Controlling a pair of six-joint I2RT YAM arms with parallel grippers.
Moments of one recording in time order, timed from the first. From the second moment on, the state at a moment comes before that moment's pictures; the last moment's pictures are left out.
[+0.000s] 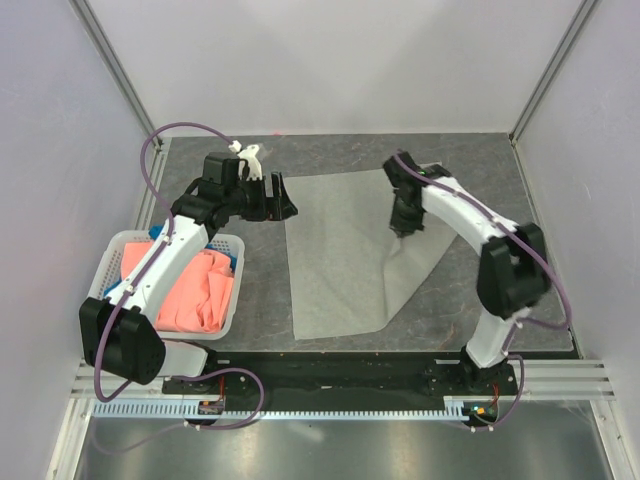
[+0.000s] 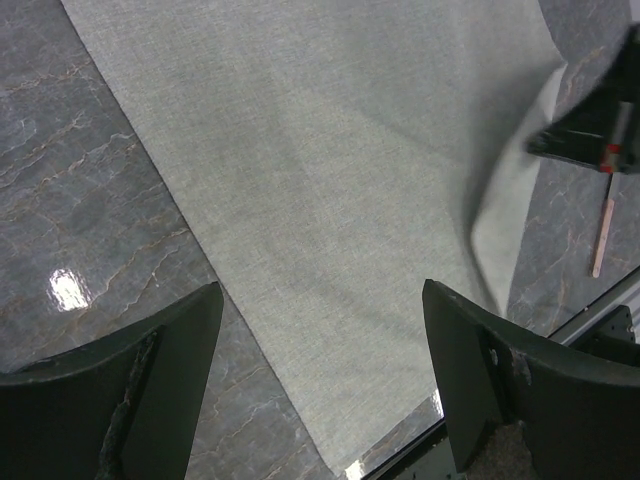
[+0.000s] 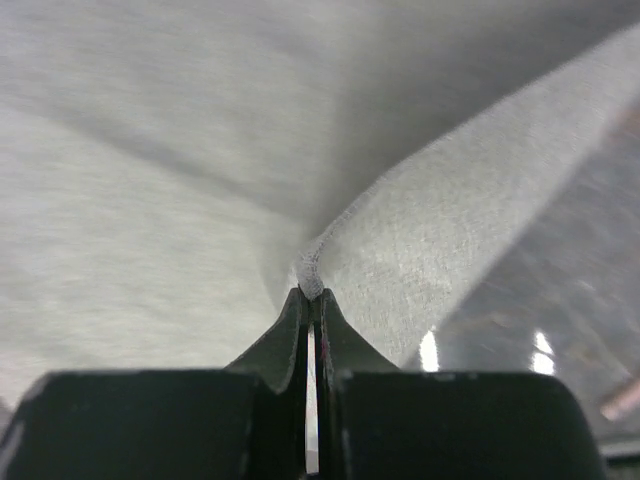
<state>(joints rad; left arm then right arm) -0.31 1.36 1.19 -0.50 0.34 -0.30 0.39 1.74 1.41 -0.96 0.21 0.64</state>
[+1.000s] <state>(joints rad) -0.41 1.81 1.39 -0.39 0.29 -0.30 0.30 1.80 1.65 -0.64 -0.03 0.58</state>
